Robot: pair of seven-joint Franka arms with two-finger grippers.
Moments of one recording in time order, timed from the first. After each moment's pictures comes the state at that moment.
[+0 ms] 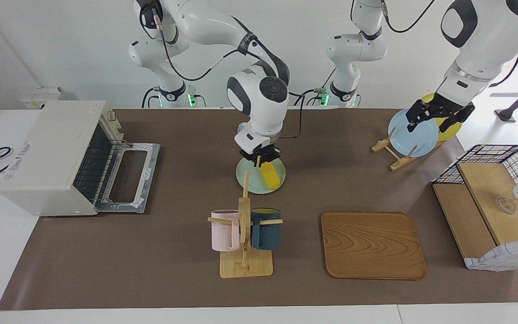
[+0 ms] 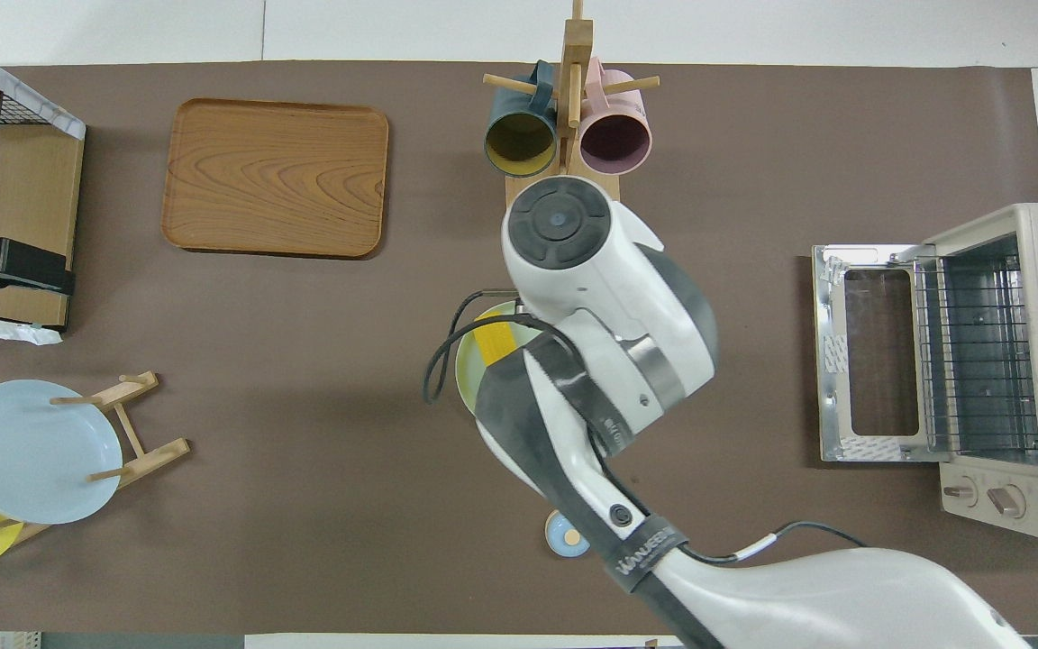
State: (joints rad) left arm -0.07 -0.02 0.04 -1.66 -0.01 1.62 0.06; right arm 0.55 0.35 -0.02 -1.62 -0.05 1.82 0.65
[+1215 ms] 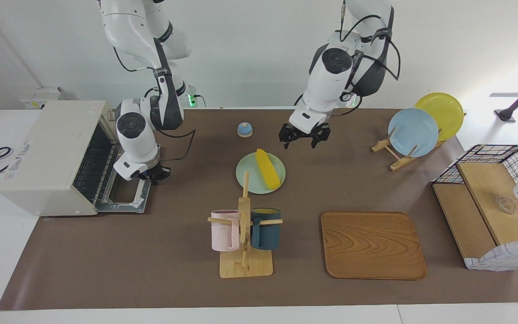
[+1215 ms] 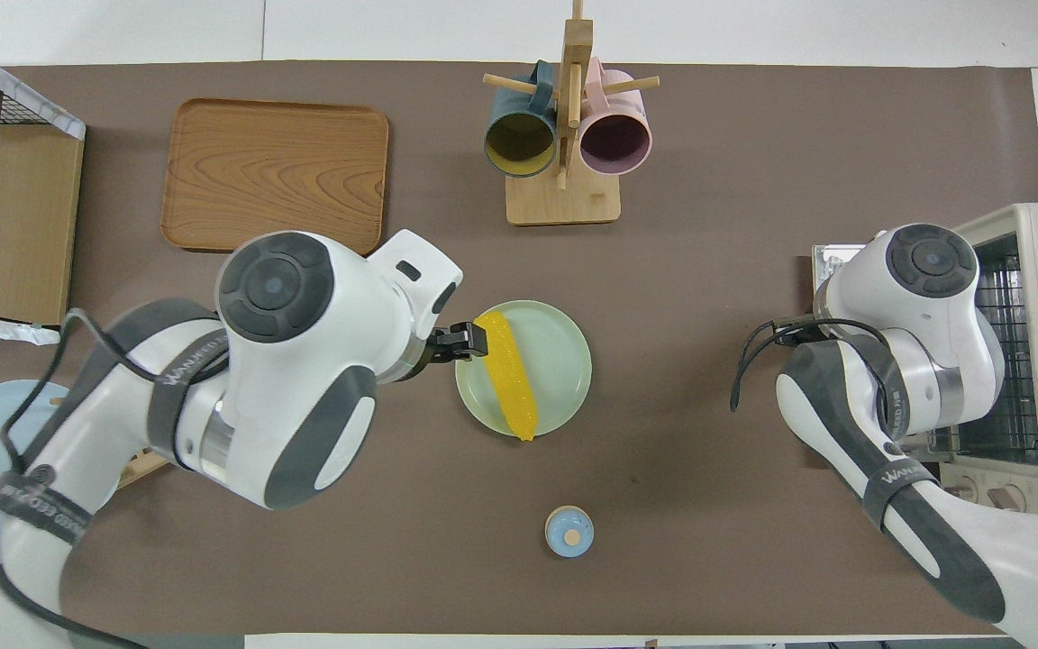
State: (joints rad) left arm -0.65 0.09 0.02 -1.94 -0.14 2.07 -0.59; right arm 0.08 0.18 -0.01 -2.19 -0.18 2.25 0.12
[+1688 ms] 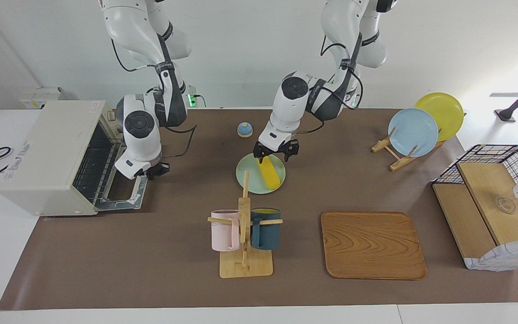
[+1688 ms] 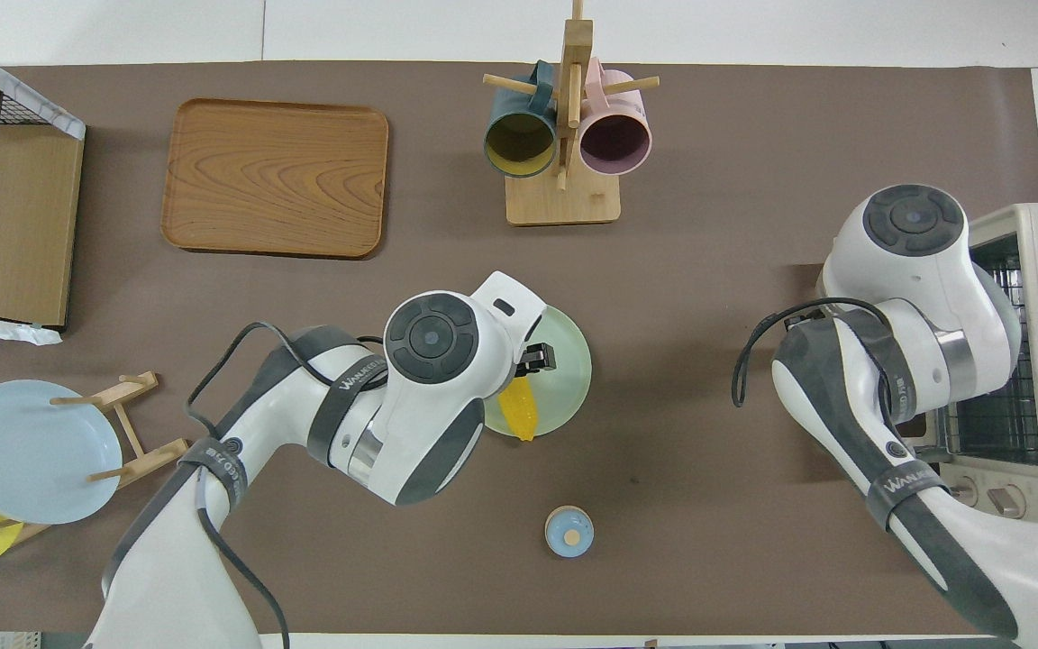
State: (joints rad) left arm -0.76 0.27 0.02 -1.96 -0.14 2.29 -0.71; right arm 0.09 0.16 0.02 -2.02 -0.29 1.94 0.12
